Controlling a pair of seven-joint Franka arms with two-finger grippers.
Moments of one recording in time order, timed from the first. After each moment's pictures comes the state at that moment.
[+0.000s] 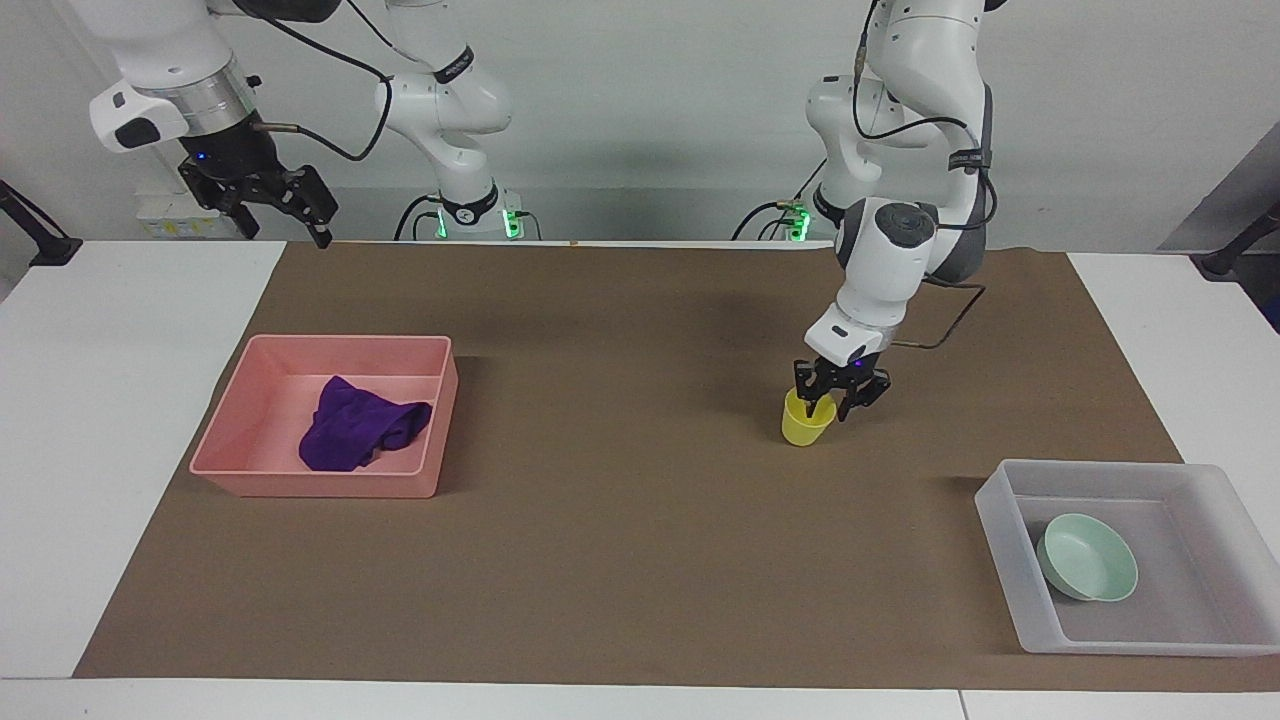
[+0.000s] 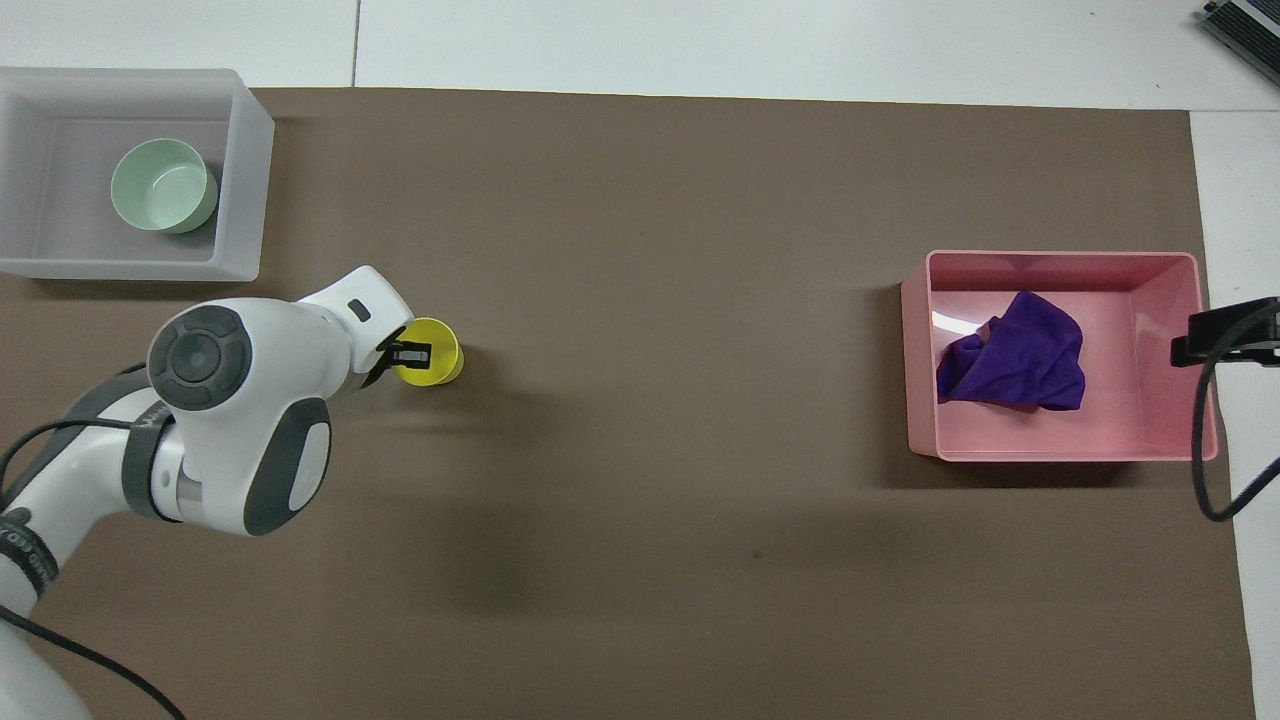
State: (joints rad) left arm -0.33 0.09 0.05 -2.17 -0.02 2.47 -0.14; right arm 0.00 -0.07 -0.08 -1.59 0.00 1.50 0.09
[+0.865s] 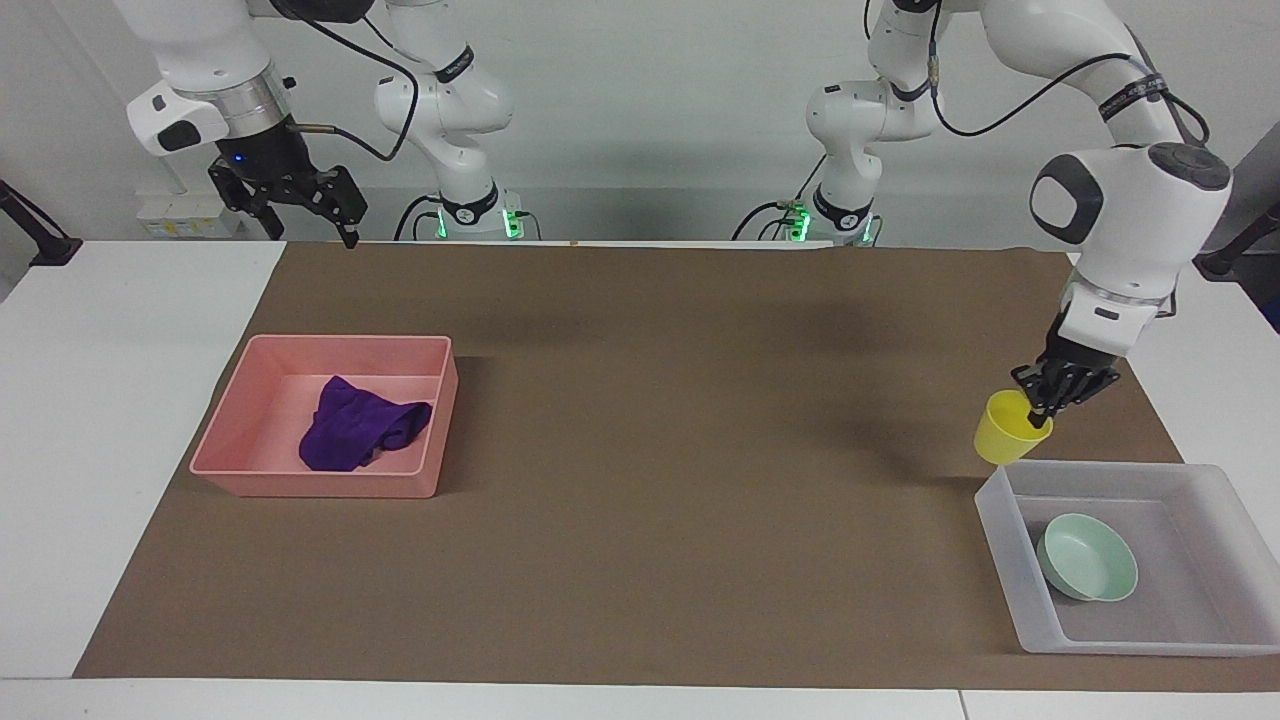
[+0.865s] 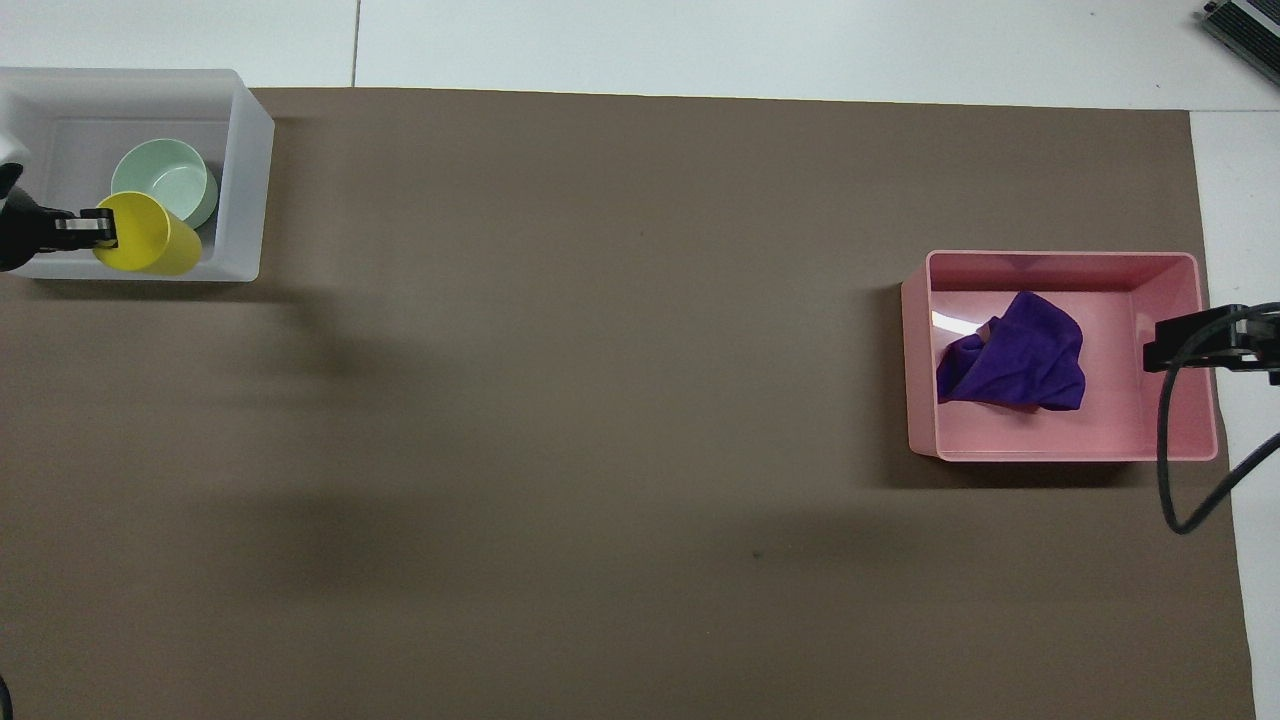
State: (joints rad) left arm 0.06 0.16 0.05 -1.77 -0.02 2.20 0.09; right arm 0.04 -0.08 -0.07 -1.59 -0.03 1.50 0.08
